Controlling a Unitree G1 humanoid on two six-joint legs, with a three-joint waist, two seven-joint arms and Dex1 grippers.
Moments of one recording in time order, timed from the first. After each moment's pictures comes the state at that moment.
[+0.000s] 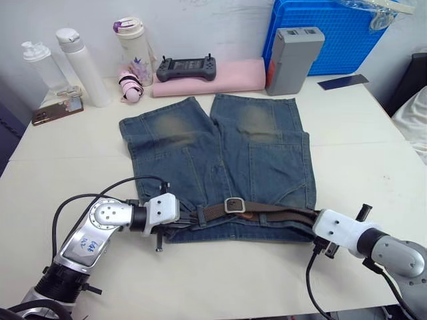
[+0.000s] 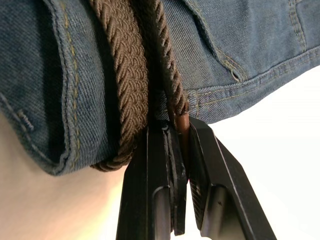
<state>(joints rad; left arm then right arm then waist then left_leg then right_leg) -0.20 0.73 -0.20 -0.18 -0.21 0.15 -1.02 0.30 -0.85 -0.13 -0.69 -0.25 0.46 0.66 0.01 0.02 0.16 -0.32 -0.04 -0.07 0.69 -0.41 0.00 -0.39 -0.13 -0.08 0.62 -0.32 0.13</state>
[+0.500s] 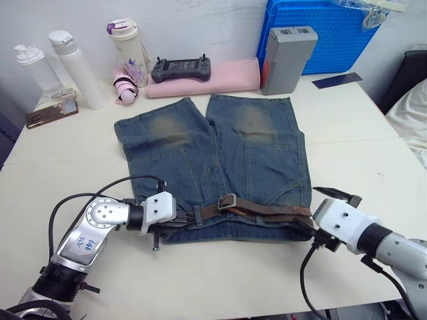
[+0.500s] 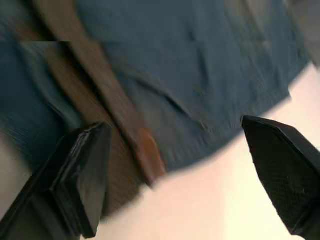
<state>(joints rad) -0.22 0.73 -0.18 -0.15 -0.21 0.16 -1.03 0.29 -0.73 -0.23 -0.90 -0.01 0.51 0.76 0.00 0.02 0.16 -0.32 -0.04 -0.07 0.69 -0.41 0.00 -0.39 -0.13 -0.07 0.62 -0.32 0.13</state>
